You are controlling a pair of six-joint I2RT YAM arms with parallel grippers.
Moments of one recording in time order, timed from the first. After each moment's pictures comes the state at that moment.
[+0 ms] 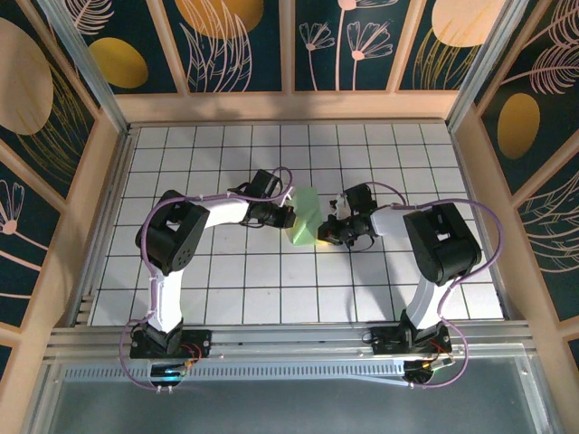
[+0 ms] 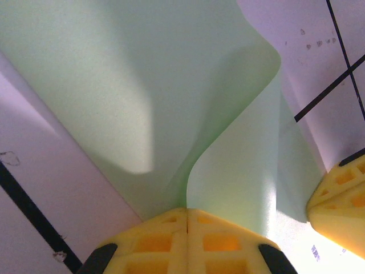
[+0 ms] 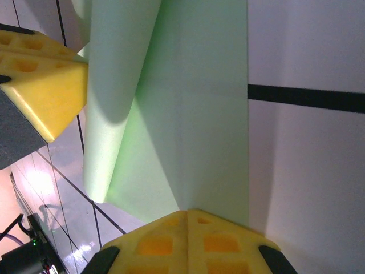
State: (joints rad) left arm -0.57 2.03 1.20 -0.18 0.44 -0.29; right arm 0.40 1.78 0.80 -0.12 -0.65 0.54
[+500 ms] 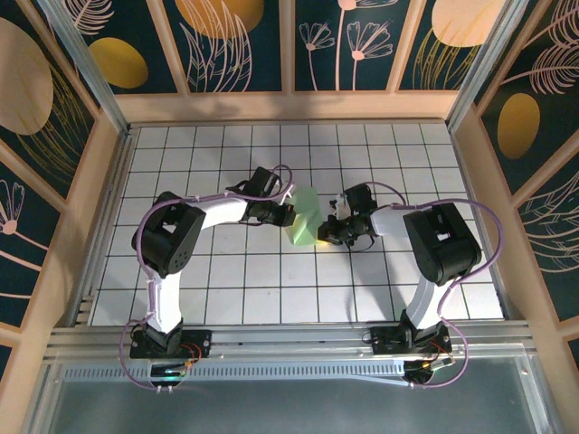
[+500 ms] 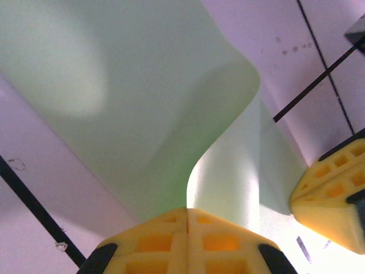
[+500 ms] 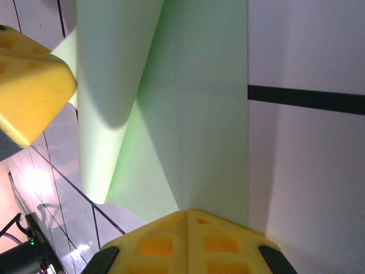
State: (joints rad) left arm -0.57 1.99 1.21 -0.19 0.44 -0.25; right arm 0.40 1.78 0.80 -0.12 -0.65 0.53
